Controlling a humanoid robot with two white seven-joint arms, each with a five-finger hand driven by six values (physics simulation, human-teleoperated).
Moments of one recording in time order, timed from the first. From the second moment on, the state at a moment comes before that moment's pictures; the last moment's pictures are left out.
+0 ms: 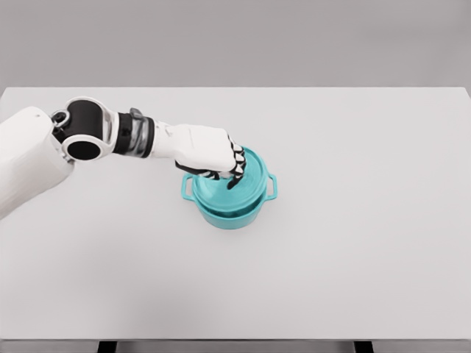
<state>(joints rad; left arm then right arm) -0.98 0.56 -1.01 -1.48 -0.40 -0.61 -0.61 0.02 0.00 0.71 -0.05 0.24 -0.09 0.13</state>
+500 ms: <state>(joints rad) -1.02 0.82 -0.96 -1.47 -0.36 -0.61 -0.61 0.02 0.00 0.71 -0.05 0.24 -0.09 0.13</state>
